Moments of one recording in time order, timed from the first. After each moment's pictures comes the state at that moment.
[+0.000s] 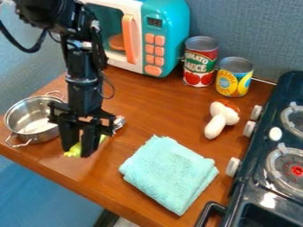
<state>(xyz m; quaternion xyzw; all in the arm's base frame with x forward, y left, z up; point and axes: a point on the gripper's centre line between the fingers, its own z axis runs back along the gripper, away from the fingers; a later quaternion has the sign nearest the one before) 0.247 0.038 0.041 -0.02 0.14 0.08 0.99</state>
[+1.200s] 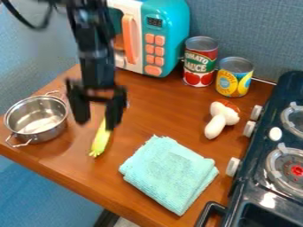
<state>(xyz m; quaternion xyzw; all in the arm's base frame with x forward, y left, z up) 0.288 0.035 0.072 -0.04 0.06 0.05 1.00</state>
